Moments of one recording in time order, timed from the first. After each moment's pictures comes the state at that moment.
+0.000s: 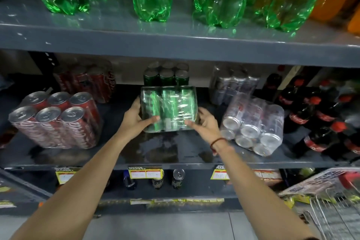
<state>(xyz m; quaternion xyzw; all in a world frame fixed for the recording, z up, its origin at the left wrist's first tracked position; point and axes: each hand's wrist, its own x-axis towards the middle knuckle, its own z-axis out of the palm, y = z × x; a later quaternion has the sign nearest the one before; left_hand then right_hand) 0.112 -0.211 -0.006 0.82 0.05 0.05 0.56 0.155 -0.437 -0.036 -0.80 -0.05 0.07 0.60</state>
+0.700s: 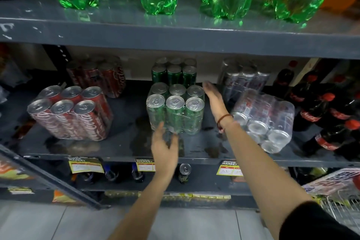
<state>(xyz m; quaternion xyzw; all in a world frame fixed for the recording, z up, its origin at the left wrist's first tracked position) 0.041 -0.305 -0.053 0.76 0.18 0.21 0.59 0.183 -0.428 0.009 -0.74 -0.04 0.05 0.67</state>
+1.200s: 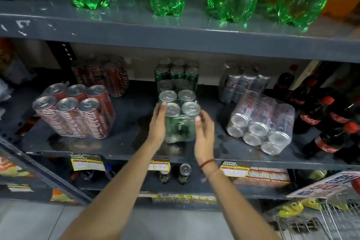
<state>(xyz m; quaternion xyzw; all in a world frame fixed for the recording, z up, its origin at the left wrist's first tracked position) 0.096 -0.262 -0.030 0.62 0.19 0.07 0.75 0.076 -0.390 -0.040 -0.70 -0.02 -0.10 0.71</state>
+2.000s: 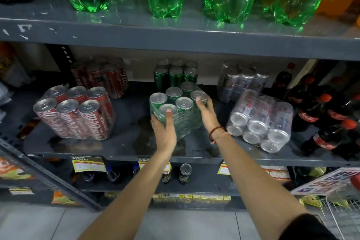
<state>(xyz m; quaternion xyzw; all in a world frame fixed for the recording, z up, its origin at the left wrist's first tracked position) 0.080 -0.293 -0.033 0.66 0.24 0.14 0.70 0.165 -0.406 -0.034 -0.75 0.04 0.05 0.66</state>
